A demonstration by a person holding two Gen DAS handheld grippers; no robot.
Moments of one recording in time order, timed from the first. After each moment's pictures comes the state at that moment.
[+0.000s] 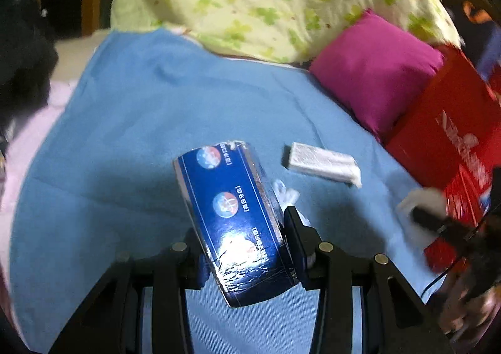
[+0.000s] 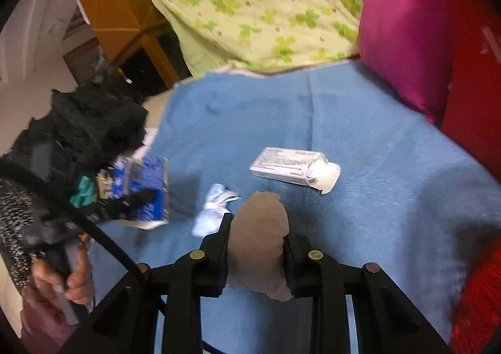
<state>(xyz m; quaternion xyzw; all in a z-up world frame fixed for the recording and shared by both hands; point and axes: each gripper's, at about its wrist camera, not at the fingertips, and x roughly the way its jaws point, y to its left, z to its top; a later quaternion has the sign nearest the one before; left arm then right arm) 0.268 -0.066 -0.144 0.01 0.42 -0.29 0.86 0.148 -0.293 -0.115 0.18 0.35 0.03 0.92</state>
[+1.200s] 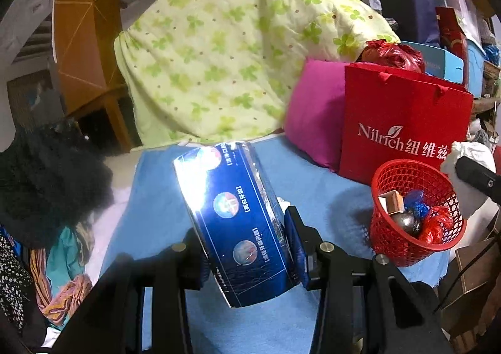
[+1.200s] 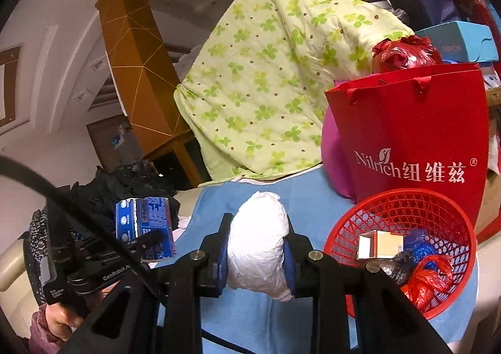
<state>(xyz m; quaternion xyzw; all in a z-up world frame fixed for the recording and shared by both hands) 0.029 -0.149 0.013 0.14 0.23 -0.21 0.94 -0.094 -0.345 0.024 0.20 0.14 0.00 0.97</state>
